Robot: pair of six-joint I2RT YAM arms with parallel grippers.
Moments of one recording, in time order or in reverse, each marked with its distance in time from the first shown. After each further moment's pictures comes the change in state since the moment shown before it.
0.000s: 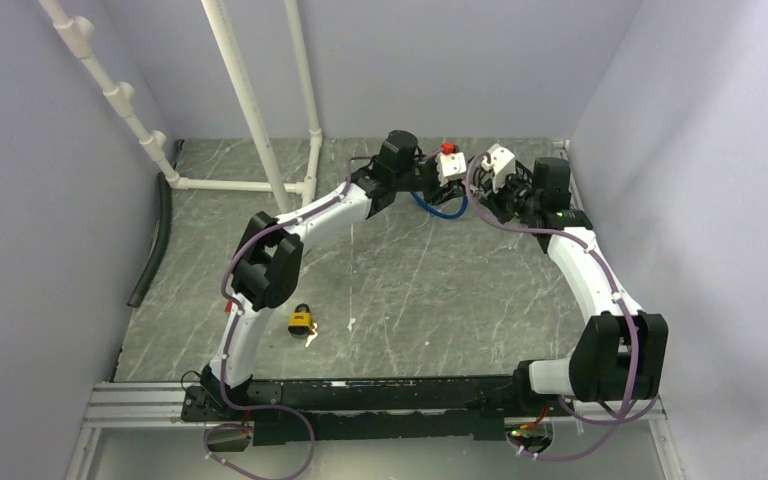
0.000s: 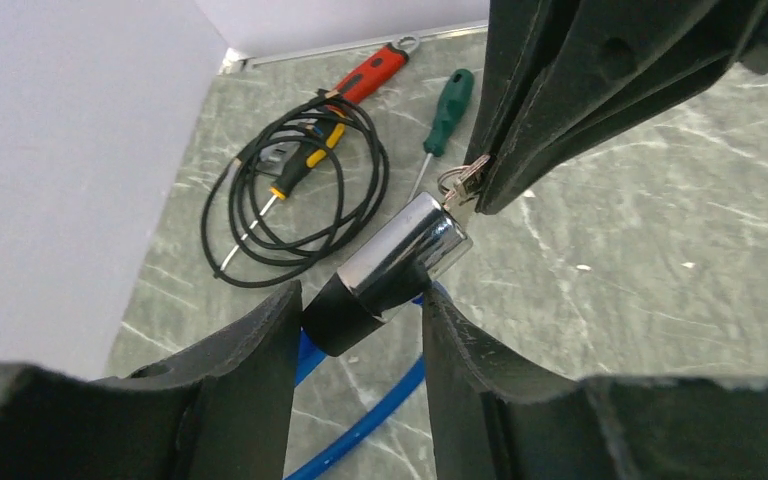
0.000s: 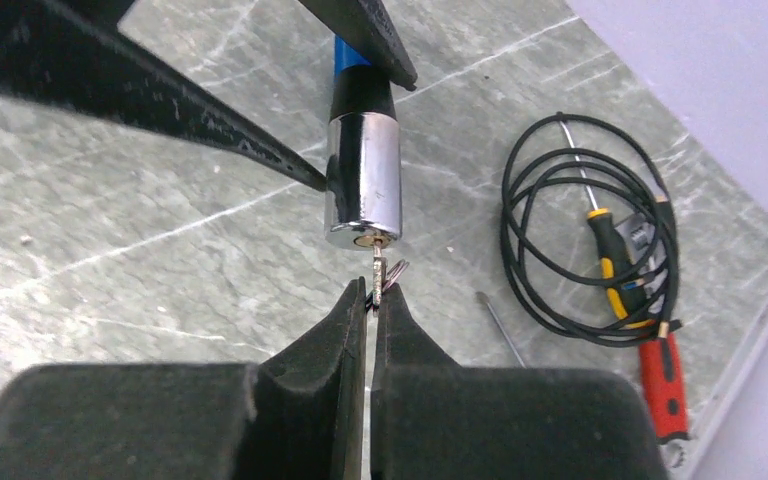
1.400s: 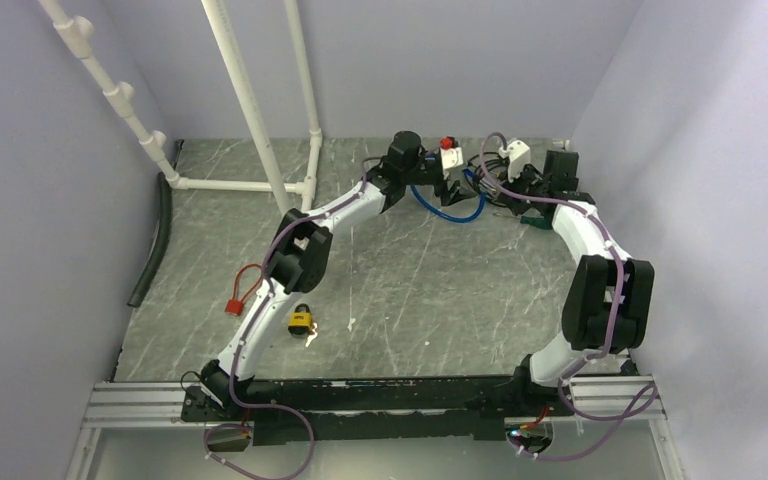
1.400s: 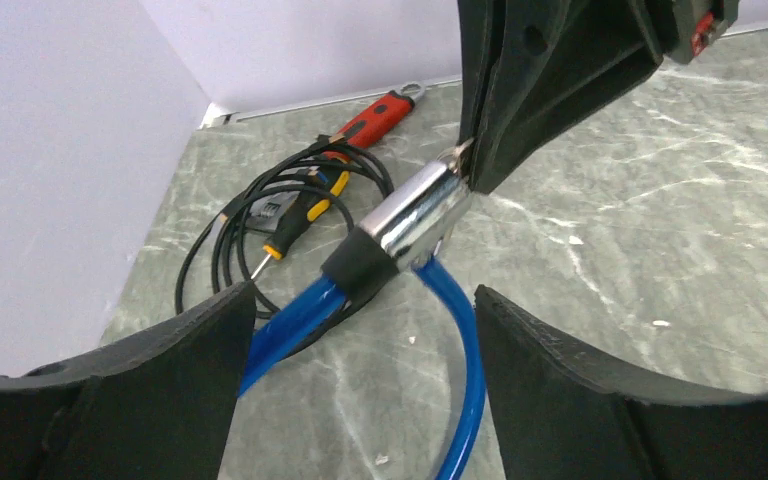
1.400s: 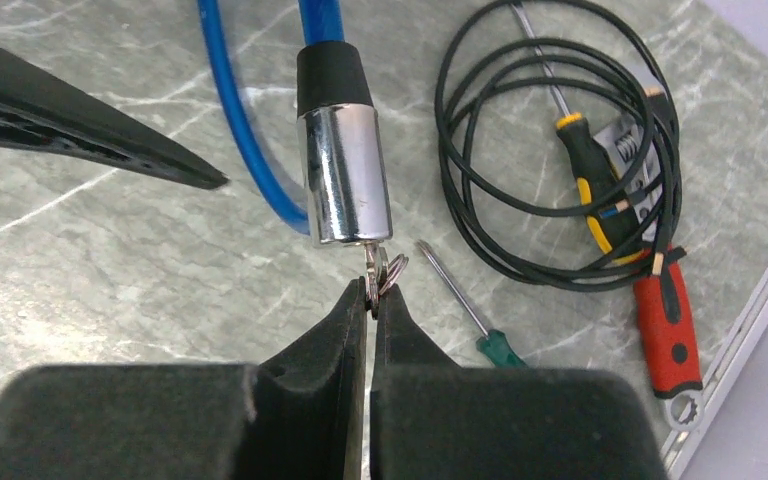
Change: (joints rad) left arm 0.059 0.375 0.390 0.106 0.196 -0.138; right arm -0.124 0.257 0.111 0.001 0.022 -0.049
